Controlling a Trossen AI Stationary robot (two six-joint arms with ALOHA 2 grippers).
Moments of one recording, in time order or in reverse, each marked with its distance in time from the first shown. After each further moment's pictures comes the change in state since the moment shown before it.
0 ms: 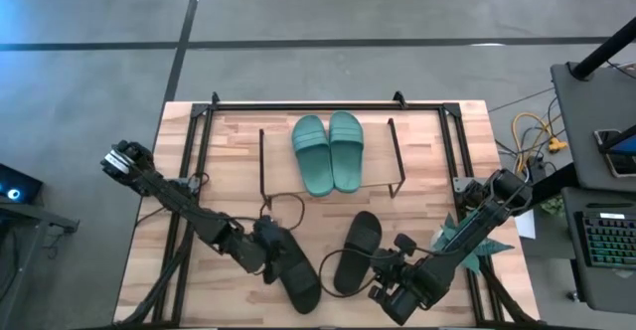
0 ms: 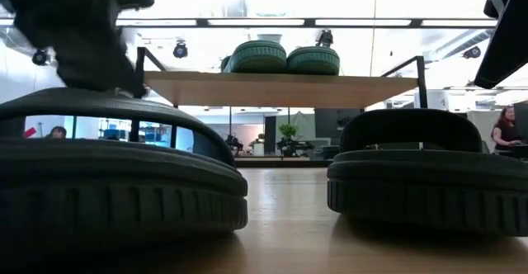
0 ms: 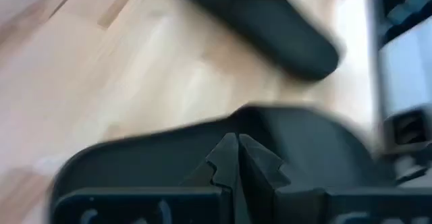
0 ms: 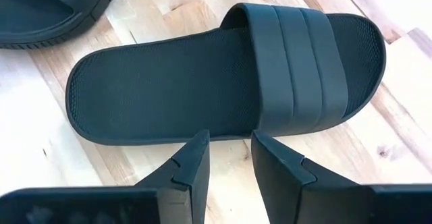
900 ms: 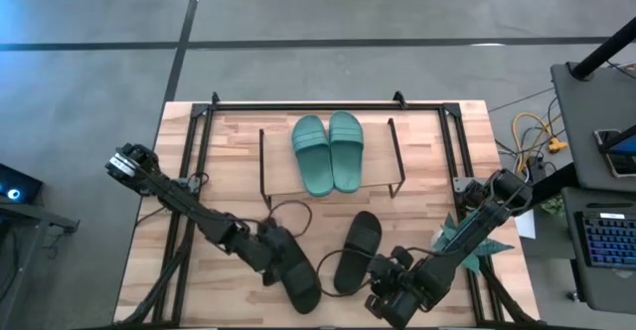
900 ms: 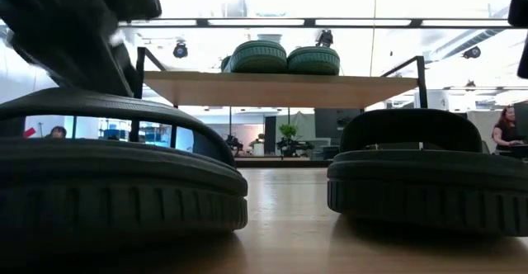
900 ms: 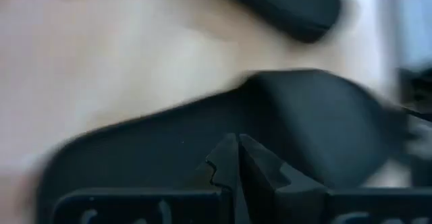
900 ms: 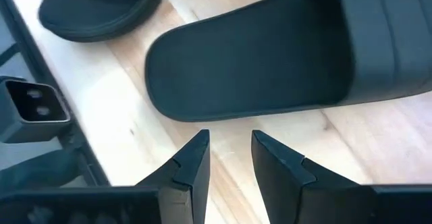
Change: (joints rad) left arm 0.029 0.048 0.013 0.021 0.142 0.104; right arm 0.003 0.000 -0.002 0.173 -0.131 0.075
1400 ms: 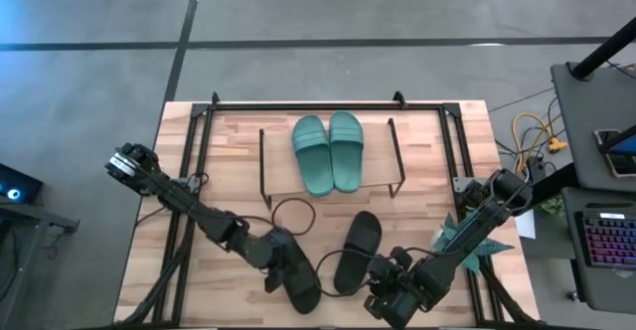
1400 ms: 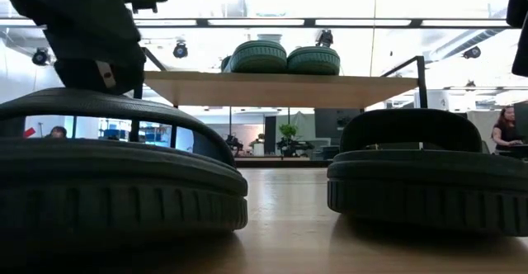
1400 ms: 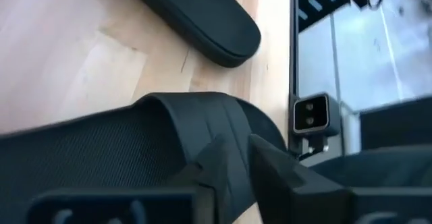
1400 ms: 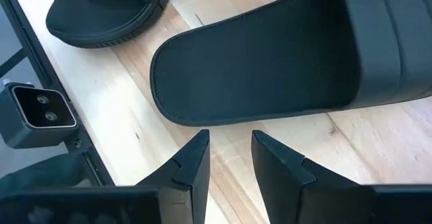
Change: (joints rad) left arm 0.023 -0.004 0.006 0.175 0.146 -0.167; right arm 0.000 0.000 -0.002 0.021 0.007 0.005
